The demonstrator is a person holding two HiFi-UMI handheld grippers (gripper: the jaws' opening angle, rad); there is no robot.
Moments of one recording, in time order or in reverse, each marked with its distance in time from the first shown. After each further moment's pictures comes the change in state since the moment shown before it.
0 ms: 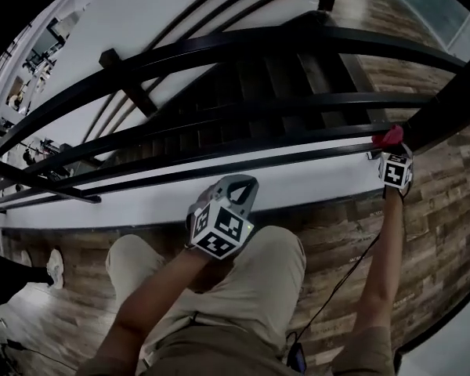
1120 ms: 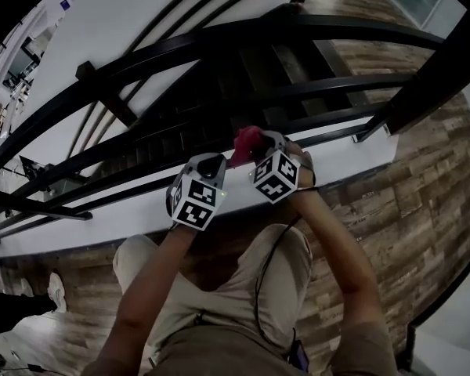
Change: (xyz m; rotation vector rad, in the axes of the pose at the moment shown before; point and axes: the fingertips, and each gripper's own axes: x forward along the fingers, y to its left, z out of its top) left arm 0.001 0.075 -0.040 -0.063 0.025 0.064; right arm -0.159 0.386 0.131 -0.467 -0.197 0.597
